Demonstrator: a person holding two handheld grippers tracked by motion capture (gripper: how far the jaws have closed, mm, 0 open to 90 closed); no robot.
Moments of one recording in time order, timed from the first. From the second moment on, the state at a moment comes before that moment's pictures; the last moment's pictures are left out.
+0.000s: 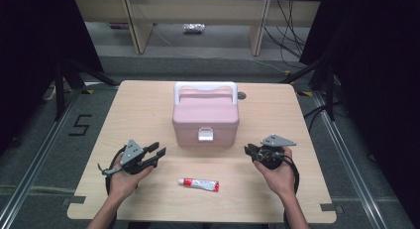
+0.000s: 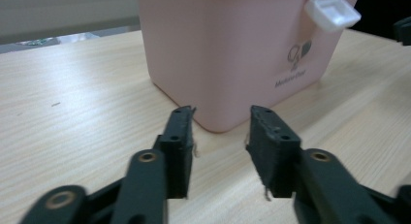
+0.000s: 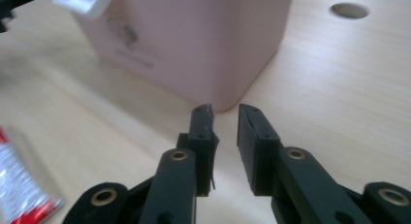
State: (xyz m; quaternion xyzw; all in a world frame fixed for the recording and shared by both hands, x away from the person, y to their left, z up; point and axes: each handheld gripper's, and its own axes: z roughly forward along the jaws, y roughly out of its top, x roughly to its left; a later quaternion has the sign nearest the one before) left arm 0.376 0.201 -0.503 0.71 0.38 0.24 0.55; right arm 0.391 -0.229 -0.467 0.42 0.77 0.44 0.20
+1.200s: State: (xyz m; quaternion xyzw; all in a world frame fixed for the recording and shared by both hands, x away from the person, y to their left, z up) left arm 0.476 0.172 -0.473 0.73 0.36 0.25 0.52; right arm 0.491 -0.197 -0.444 0.45 0.77 0.42 0.18
